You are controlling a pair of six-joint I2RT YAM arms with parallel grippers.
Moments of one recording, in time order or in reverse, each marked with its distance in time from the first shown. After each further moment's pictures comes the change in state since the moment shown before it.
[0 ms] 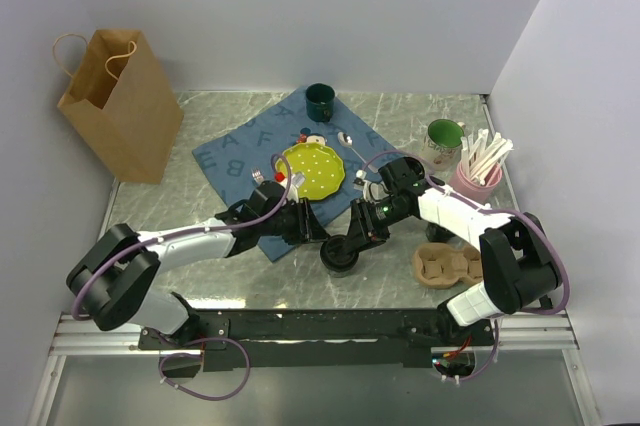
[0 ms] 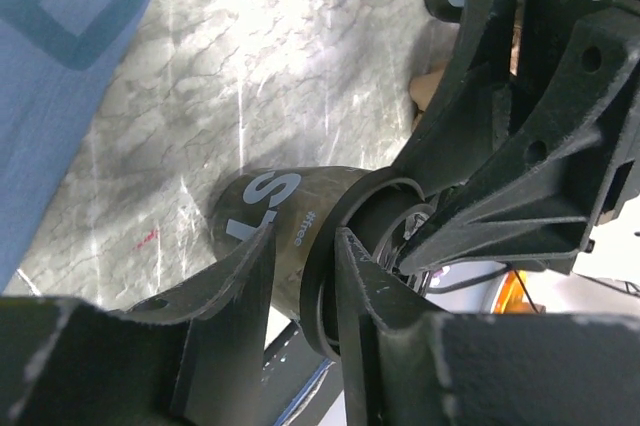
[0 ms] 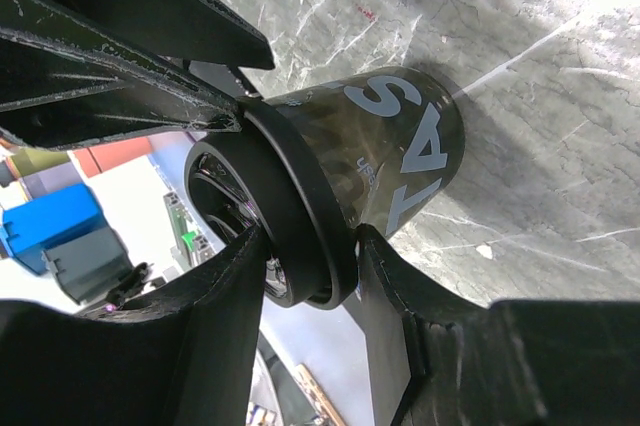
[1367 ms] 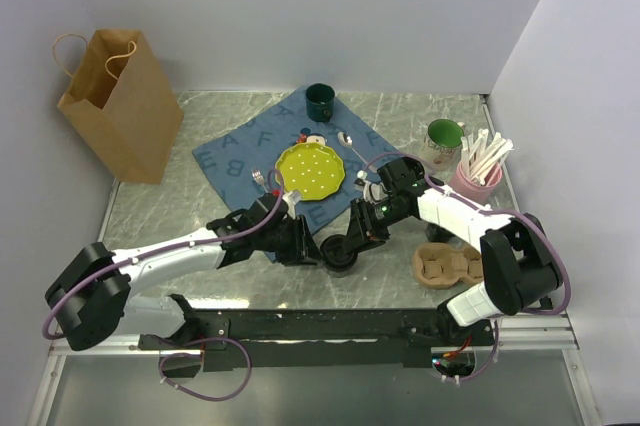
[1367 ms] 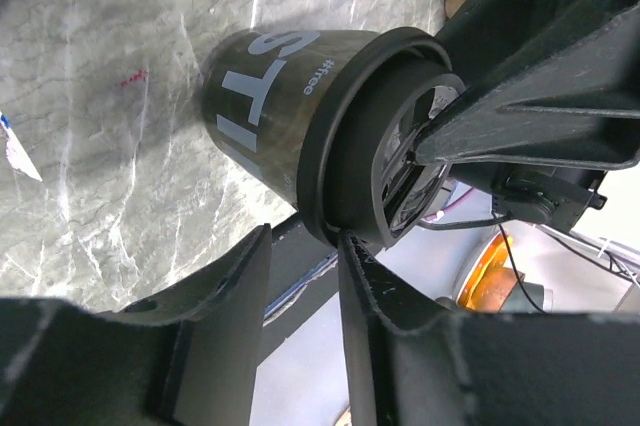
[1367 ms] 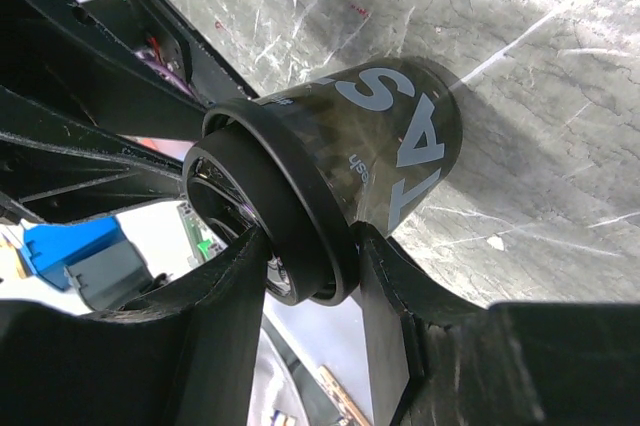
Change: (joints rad) left arm -0.094 -0.161 -0.001 -0.290 -0.042 -0.129; right arm 0.012 -0.006 0.006 -0.008 0.031 0.076
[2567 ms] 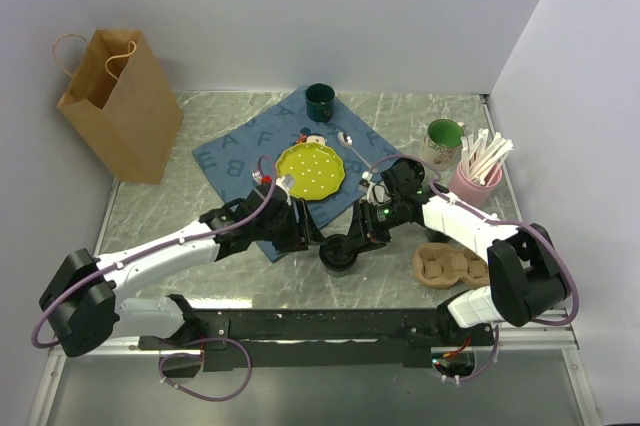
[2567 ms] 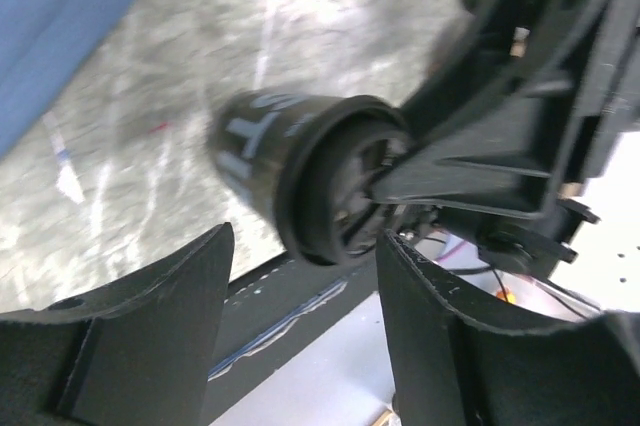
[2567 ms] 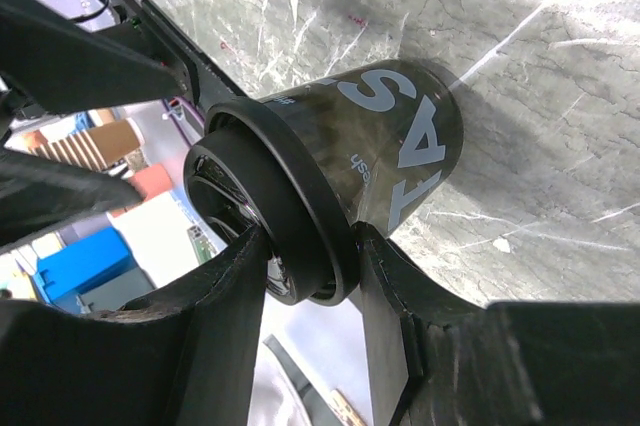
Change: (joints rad) left arm 0.012 -0.042 0.119 -0.166 -0.147 0.000; right arm 0.001 -0.066 -0.061 0.072 0.028 0.092
